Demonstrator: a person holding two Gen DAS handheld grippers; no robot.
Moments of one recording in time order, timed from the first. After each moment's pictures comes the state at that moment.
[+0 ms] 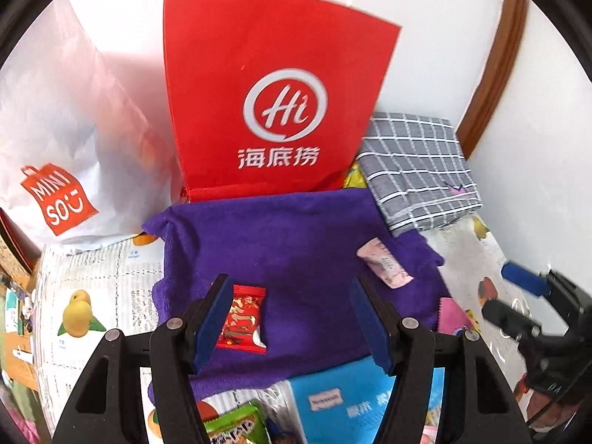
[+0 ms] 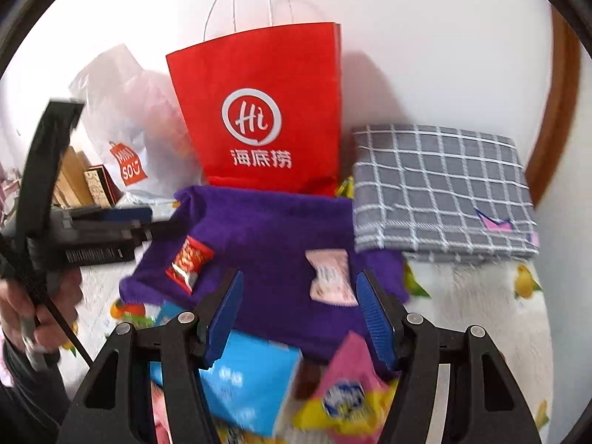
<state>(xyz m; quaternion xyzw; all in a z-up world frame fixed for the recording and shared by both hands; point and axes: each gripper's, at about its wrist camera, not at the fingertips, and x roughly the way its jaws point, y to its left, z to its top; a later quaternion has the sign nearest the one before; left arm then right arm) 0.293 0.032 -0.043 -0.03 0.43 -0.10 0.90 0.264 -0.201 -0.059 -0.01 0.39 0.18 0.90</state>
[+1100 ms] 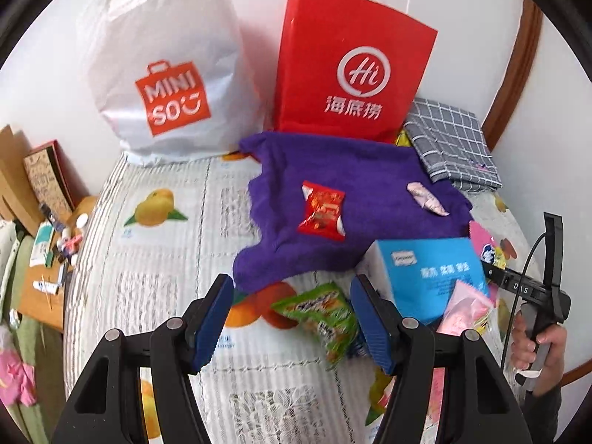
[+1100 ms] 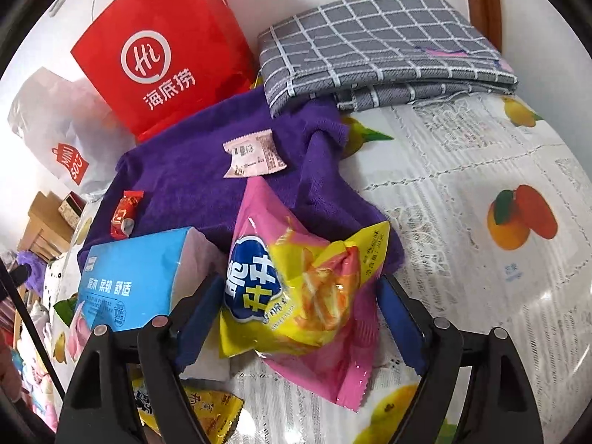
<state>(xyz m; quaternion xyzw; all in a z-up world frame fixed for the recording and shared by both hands) 0.175 0.114 -0.074 -0.06 0.44 -0.03 0.90 0.254 -0.259 -0.186 0.13 0.48 0.13 0.86</state>
